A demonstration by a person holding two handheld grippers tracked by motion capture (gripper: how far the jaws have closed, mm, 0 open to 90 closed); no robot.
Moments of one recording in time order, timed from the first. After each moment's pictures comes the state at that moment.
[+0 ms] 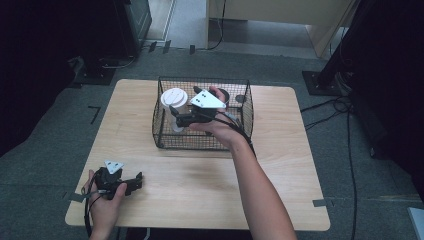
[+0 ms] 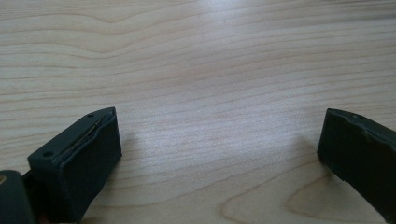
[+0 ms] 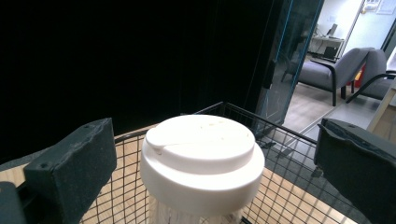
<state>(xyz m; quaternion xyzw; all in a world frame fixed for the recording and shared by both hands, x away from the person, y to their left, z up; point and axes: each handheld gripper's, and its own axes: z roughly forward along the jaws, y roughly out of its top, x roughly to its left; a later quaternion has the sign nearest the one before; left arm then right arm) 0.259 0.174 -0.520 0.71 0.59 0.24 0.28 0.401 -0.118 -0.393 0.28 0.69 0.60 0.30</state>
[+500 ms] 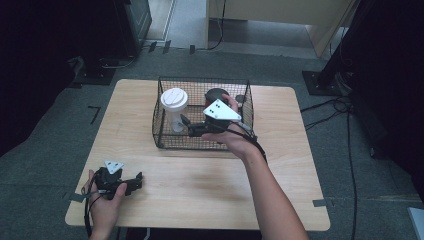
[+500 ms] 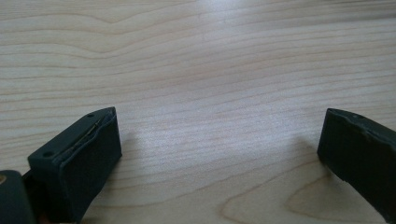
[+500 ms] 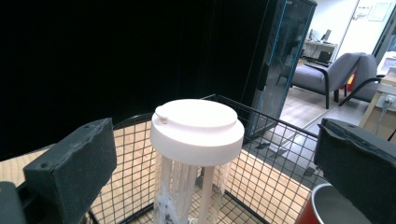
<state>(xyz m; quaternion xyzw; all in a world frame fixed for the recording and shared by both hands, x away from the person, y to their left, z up) 0.259 0.174 -0.520 0.71 0.59 0.24 0.28 0.365 -0.150 -0.392 0.28 0.69 0.60 0.30</state>
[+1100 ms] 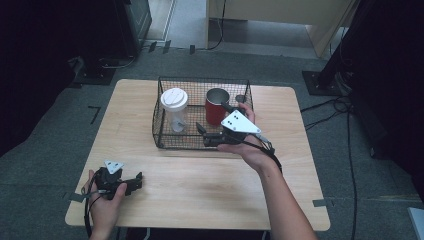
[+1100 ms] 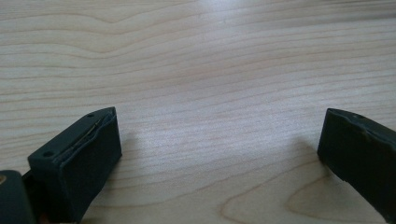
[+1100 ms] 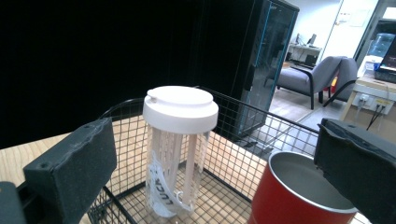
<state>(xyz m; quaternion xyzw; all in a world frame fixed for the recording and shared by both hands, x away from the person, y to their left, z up) 0.259 0.174 -0.520 0.71 0.59 0.24 0.28 0.331 -0.190 -0.393 0.28 0.68 0.59 0.33</state>
